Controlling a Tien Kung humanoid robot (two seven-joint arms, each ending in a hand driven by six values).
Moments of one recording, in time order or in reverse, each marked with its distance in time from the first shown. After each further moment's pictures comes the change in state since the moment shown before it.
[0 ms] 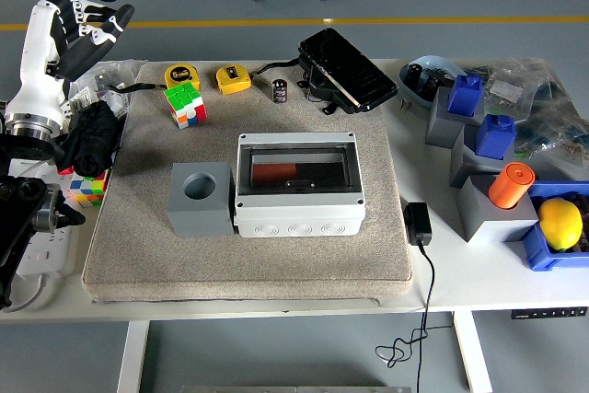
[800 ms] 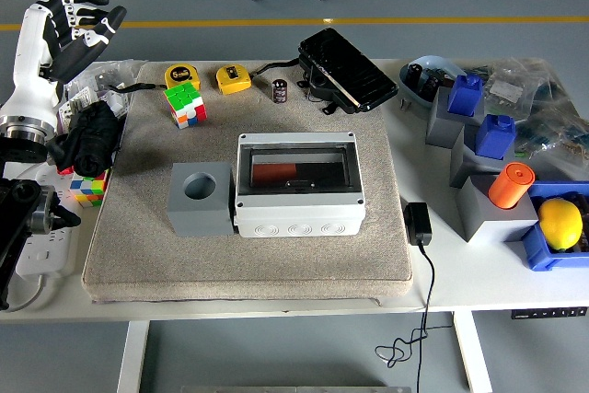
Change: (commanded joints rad) left arm 0.014 -0.005 -0.029 -0.002 0.009 -0.009 0.013; right arm -0.007 0.008 0.022 0.000 -0.004 0.001 -0.001
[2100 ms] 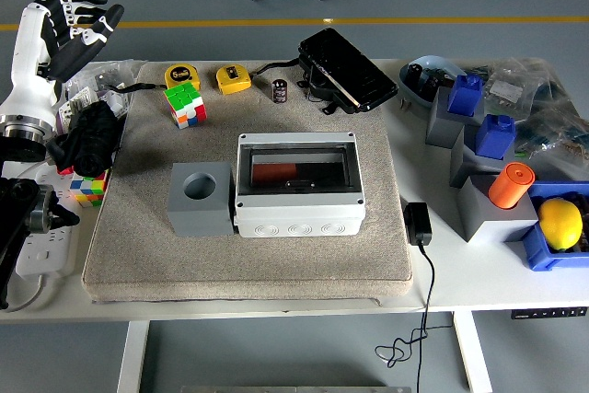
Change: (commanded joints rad) left arm 0.000 -0.001 -0.007 -0.002 0.000 -0.004 0.004; right arm 0.000 -0.001 0.001 -0.002 0.000 0.003 -0.004
